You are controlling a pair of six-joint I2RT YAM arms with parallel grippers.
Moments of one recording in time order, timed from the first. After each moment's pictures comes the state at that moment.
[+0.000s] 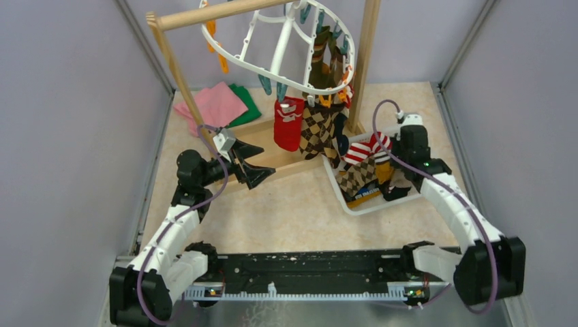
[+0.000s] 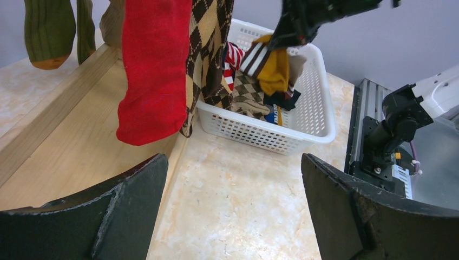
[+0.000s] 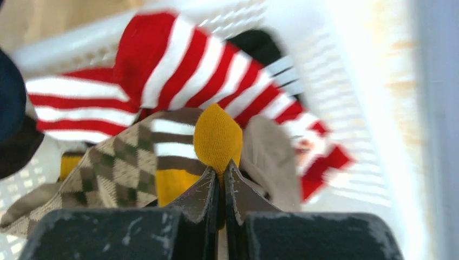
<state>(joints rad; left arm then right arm) -0.16 0.92 0.52 0.49 0.95 -0.29 0.19 1.19 0.81 -0.35 0.17 0.11</state>
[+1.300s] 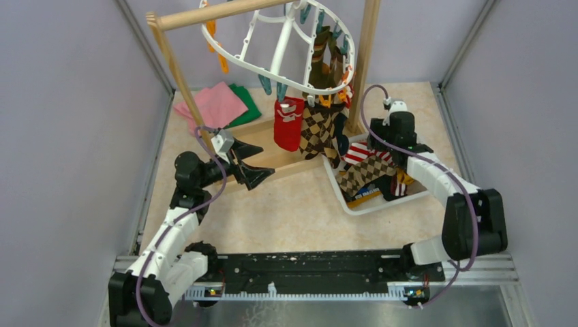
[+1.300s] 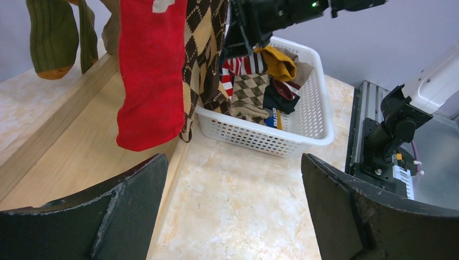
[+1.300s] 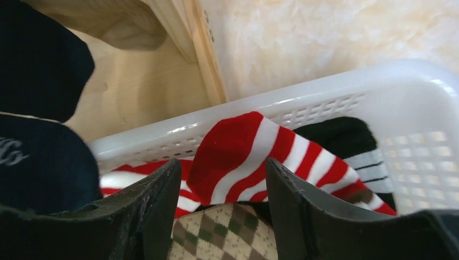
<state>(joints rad) -0.16 0.89 0.52 0.49 0.95 -0.29 0.19 1.37 0.89 -0.08 0.06 0.15</state>
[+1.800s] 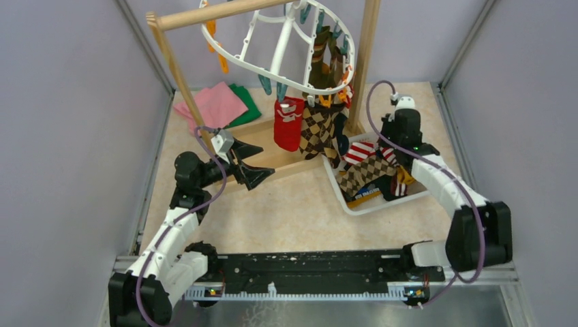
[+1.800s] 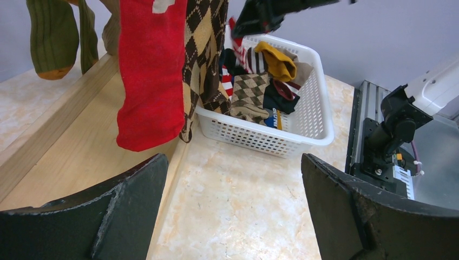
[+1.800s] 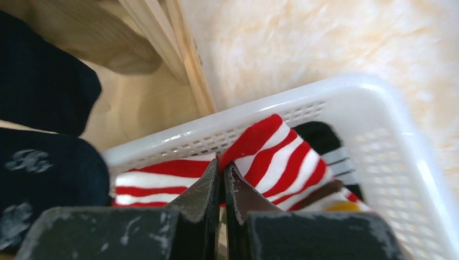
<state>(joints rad) -0.16 0.89 0.52 0.49 0.95 -0.29 0.19 1.39 0.91 -0.08 0.11 0.18</state>
